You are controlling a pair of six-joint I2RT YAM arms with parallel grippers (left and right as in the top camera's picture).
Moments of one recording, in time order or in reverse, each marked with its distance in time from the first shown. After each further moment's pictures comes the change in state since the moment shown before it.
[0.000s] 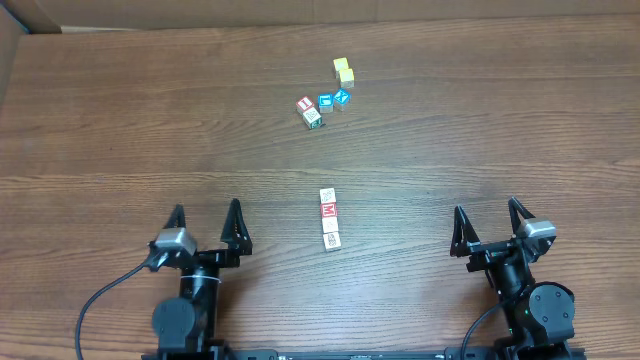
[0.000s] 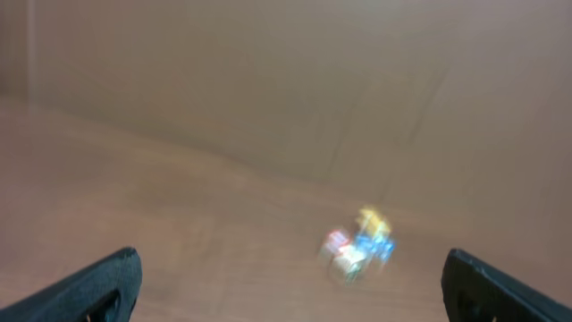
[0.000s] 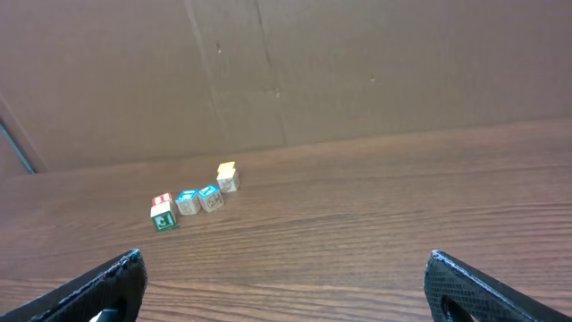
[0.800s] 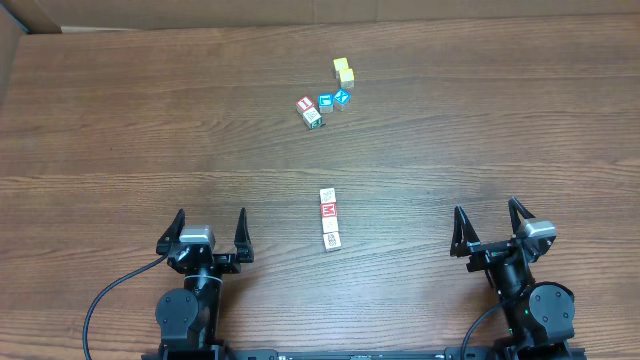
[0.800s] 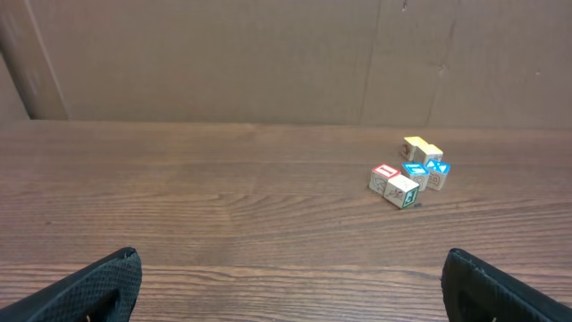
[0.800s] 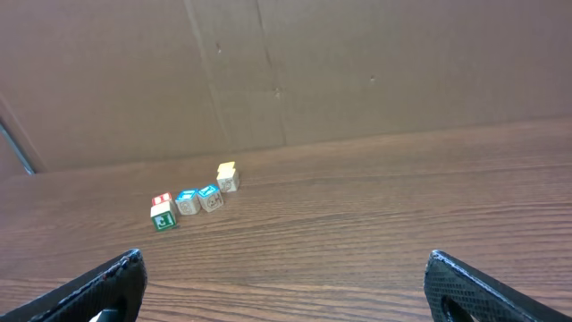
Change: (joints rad) left arm 0.000 0.000 0.000 -0.094 0.000 0.291; right arm 0.000 0.000 0.000 -0.001 0.000 0.000
